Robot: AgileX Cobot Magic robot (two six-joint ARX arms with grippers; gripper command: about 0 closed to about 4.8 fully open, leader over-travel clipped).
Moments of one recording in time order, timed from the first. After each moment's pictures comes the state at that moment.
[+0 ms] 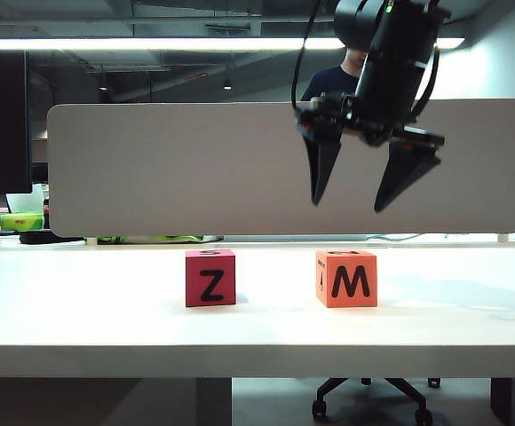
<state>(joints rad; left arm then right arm) 0.01 0.18 0.33 -0.24 0.58 -0.15 0.41 1.85 1.56 -0.80 -0.03 0.13</state>
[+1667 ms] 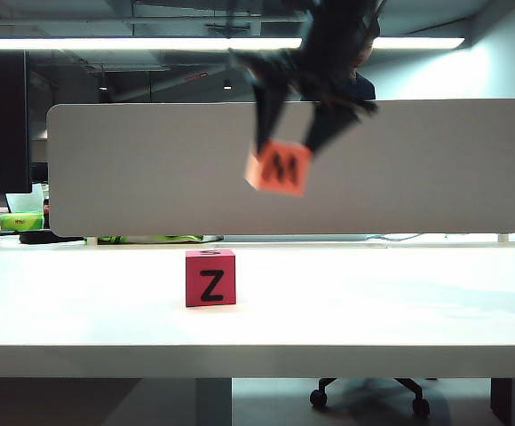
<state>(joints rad) 0.01 0.18 0.33 -0.24 0.58 -0.15 0.54 1.98 1.97 -1.05 -0.13 0.15</state>
